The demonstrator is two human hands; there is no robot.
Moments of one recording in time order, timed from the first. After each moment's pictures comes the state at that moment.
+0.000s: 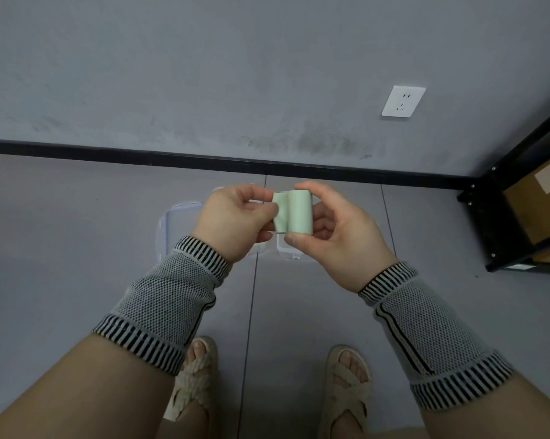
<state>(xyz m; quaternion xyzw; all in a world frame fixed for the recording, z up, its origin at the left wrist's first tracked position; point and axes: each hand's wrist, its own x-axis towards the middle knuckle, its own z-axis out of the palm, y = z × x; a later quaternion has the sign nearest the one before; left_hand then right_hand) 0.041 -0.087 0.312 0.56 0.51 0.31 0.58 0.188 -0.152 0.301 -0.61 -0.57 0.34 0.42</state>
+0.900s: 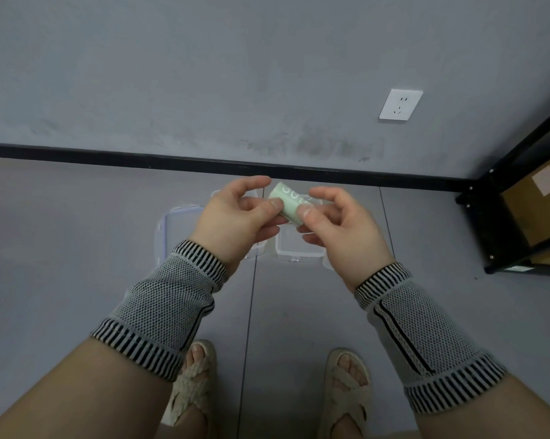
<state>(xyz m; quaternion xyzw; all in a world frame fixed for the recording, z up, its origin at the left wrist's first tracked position) 0.044 -0.090 0.314 0.48 0.45 0.36 0.66 0.187 -0.148 0.299 -0.64 -0.42 0.41 0.50</state>
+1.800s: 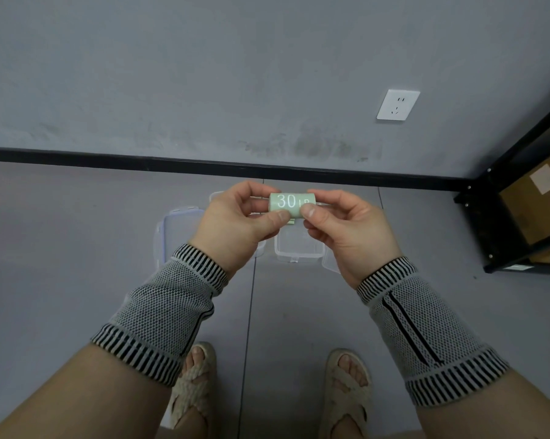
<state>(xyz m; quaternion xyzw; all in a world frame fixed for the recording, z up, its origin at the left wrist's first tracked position) 0.045 -0.091 0.312 0.54 0.45 0.35 0.62 0.192 -0.146 0.303 -0.58 -0.32 0.47 0.59</state>
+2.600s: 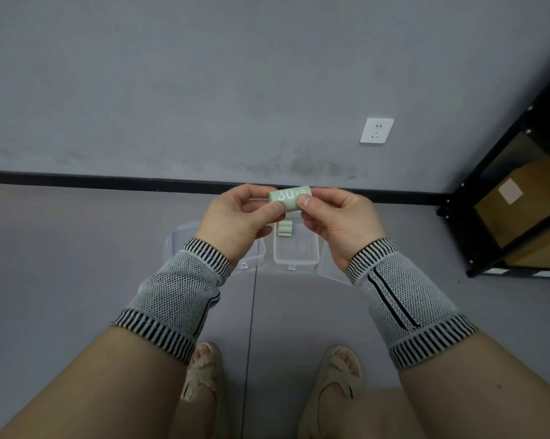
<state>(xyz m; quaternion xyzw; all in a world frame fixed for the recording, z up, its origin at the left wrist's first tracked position) 0.030 -0.133 0.350 0.53 0.43 0.37 0.63 0.175 -0.176 0.345 -0.57 -0.30 0.46 0.61</state>
